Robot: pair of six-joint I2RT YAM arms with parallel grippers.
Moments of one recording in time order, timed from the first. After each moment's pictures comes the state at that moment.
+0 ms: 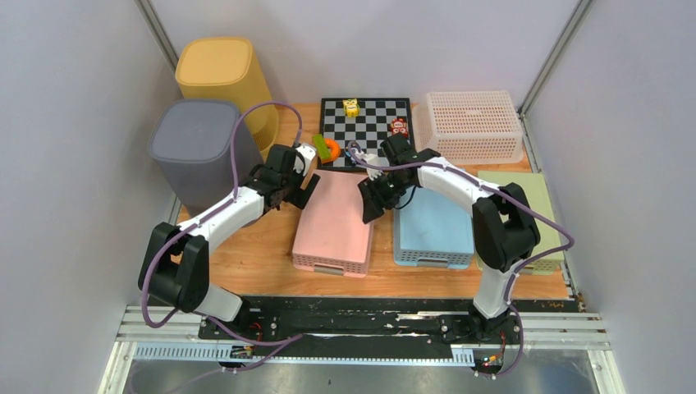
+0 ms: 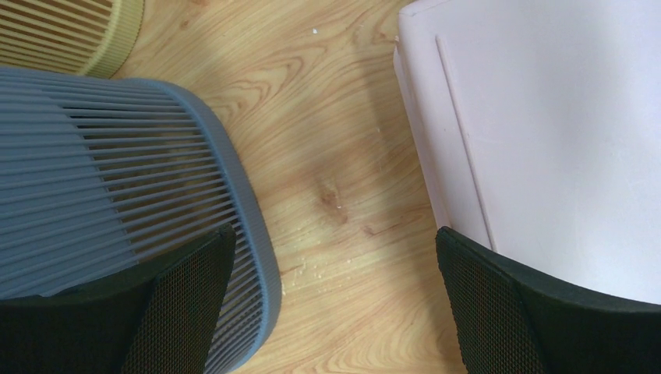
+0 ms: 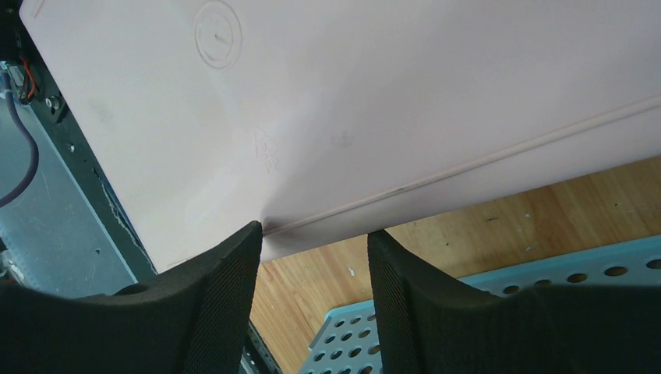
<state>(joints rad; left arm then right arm) -0.39 1.46 0.93 -0.27 -0.15 0.20 0.55 1.81 1.34 -0.69 -0.63 -0.15</state>
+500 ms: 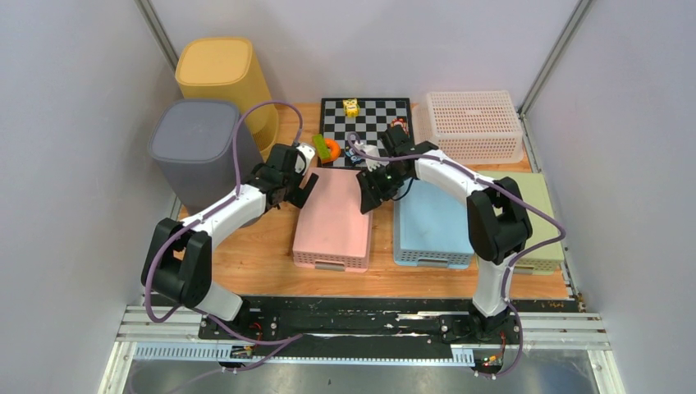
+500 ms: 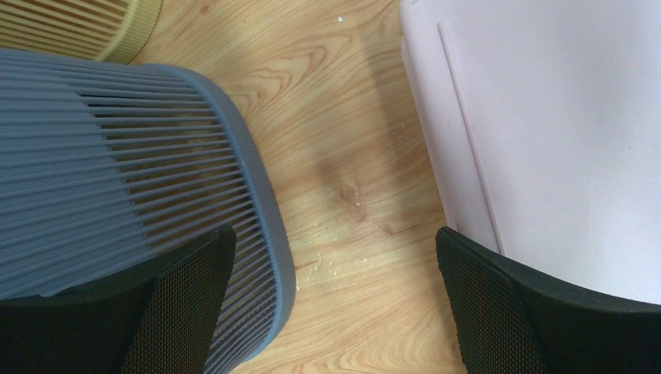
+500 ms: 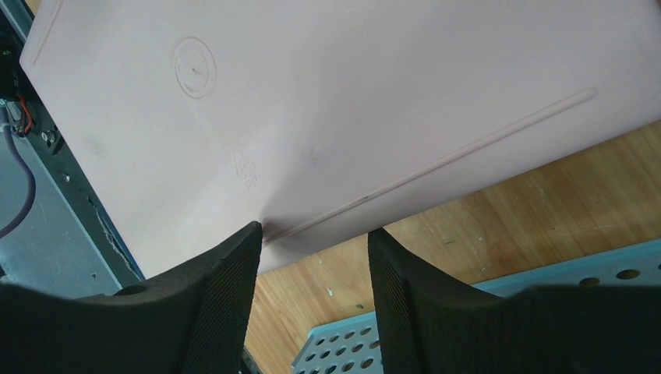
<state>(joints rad) -0.39 1.49 0.95 -0.28 -0.21 0.20 0.52 1.88 1.45 -0.69 -0.61 -0.13</state>
